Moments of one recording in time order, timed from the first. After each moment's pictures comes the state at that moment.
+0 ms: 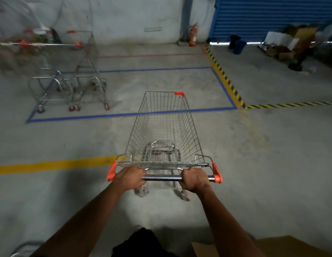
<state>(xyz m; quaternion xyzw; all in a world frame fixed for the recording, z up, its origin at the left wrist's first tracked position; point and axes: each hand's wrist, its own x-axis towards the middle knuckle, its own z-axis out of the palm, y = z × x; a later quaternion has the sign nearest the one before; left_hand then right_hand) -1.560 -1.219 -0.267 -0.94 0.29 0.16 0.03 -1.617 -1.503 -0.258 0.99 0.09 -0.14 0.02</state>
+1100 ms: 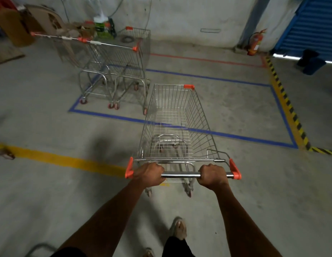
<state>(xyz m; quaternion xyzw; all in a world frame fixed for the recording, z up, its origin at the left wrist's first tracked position) -1.252 -1.074 -0.279 -0.97 0.17 0.16 -0.03 -1.230 -1.353 -0.276 0.98 0.14 -0.10 0.07</state>
